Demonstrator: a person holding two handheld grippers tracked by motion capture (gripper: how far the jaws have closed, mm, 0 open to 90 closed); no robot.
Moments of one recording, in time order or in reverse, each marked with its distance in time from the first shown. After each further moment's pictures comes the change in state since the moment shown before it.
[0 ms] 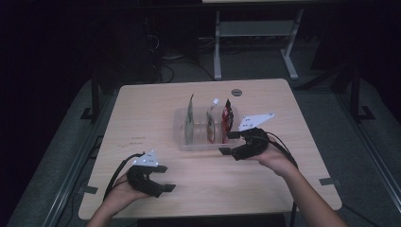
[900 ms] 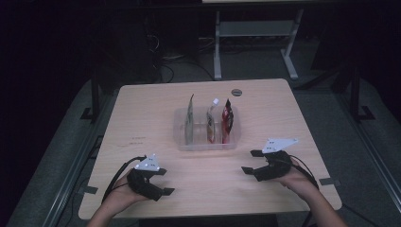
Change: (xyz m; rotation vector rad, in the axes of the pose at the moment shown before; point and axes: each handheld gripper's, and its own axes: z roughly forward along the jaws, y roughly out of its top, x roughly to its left) left arm -0.001 -0.008 0.006 0.059 0.022 0.053; right arm 0.002 -0.088 -0.031 0.044 -0.103 0.075
